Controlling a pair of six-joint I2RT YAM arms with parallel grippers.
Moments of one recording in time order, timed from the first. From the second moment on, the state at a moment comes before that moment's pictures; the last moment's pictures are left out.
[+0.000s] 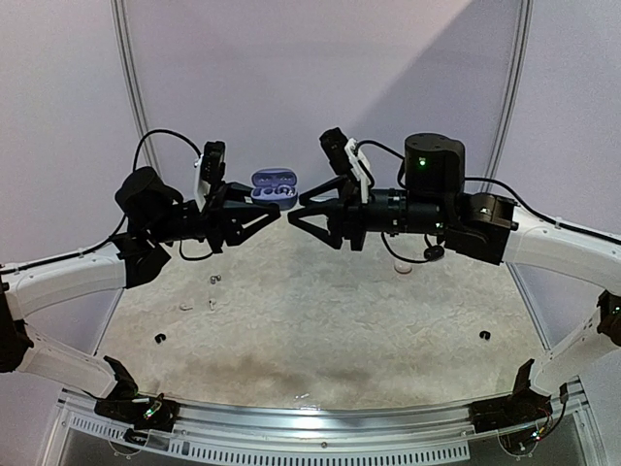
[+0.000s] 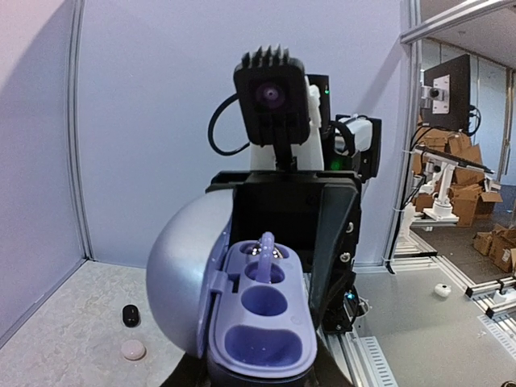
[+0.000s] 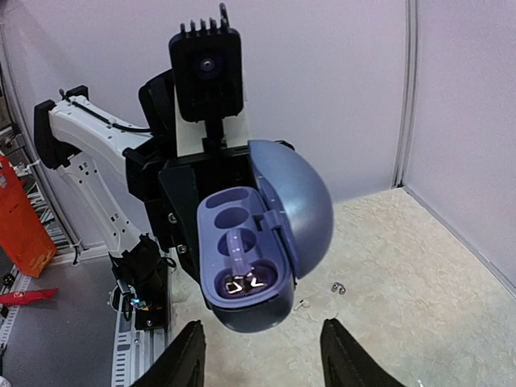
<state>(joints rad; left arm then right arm) -0.68 1.25 0.85 0.68 0.85 -0.27 1.03 1.46 1.35 -0.02 -0.31 0.09</state>
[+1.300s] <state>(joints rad) -0.68 1.25 0.85 0.65 0.81 -0.25 1.01 1.51 1.39 0.07 -0.40 0.09</state>
